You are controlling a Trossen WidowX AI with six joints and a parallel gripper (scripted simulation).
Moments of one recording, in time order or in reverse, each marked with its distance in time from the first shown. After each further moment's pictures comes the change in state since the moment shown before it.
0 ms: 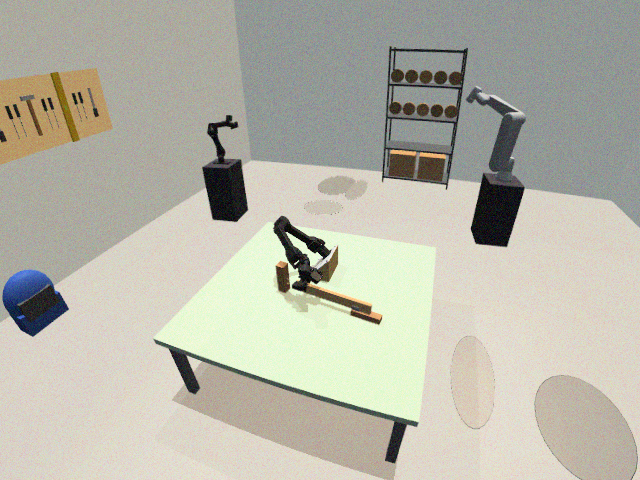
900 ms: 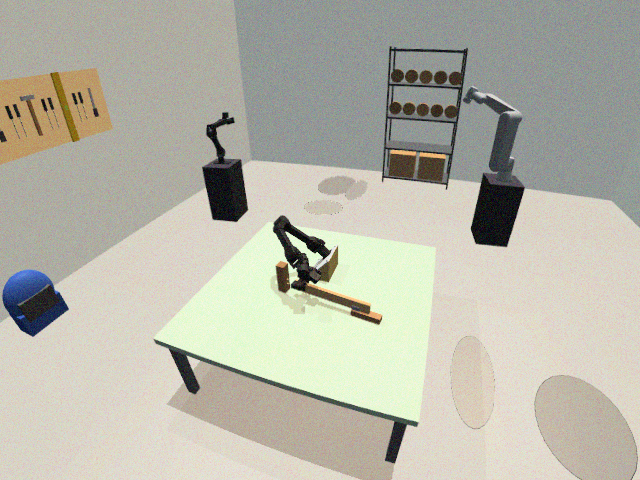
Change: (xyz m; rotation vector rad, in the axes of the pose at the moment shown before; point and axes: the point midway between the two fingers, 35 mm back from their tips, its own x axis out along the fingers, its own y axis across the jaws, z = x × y) arm -0.001 0.000 -0.006 -0.001 -0.001 0.001
